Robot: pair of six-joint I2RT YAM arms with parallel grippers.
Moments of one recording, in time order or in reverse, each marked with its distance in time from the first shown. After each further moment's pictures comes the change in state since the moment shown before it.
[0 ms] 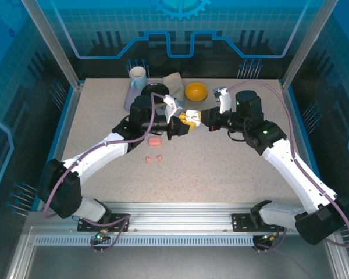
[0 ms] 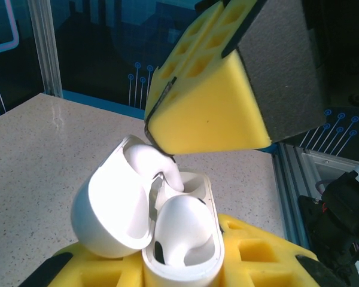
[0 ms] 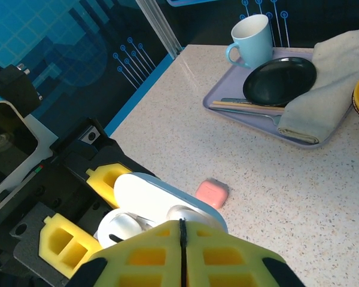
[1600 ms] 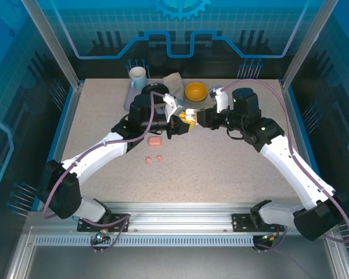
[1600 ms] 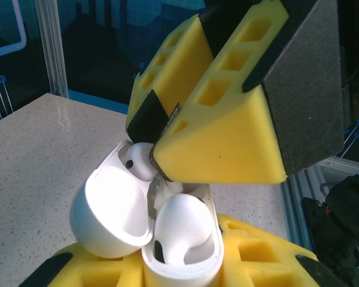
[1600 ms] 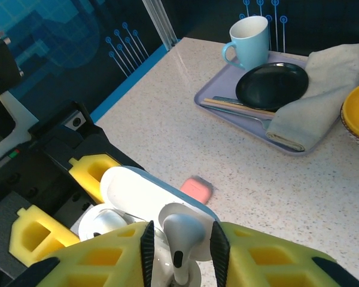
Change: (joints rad) left arm -0.002 -0.007 0.019 -0.031 -0.019 0.002; right arm 0.024 0.045 0.056 -0.055 0.038 -0.132
